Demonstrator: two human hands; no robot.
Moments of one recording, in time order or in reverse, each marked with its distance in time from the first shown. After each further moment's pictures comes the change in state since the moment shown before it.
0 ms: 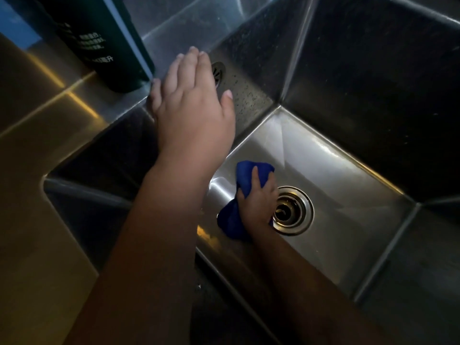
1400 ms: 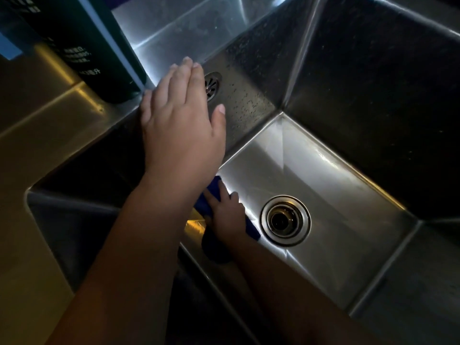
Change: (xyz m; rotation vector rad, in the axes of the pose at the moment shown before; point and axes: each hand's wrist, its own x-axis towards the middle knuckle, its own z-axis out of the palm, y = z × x) left_hand -0.003 0.001 0.004 -0.033 0.085 0.018; right_hand -0.012 -0.023 0.017 -0.208 -0.230 -0.522
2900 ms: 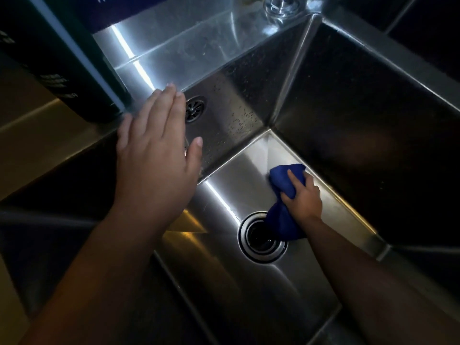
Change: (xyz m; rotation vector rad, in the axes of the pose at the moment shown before) left_hand -0.003 -0.004 0.002 0.024 0.033 0.025; right_hand 0.018 0.182 -0.102 0.046 0.092 0.371
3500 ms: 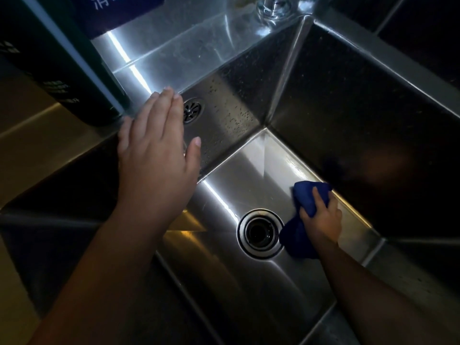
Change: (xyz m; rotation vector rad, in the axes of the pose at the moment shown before) left_hand 0.000 0.002 0.000 -0.021 0.003 -0.009; right_hand -0.047 0.036 -0.007 0.063 0.103 0.264
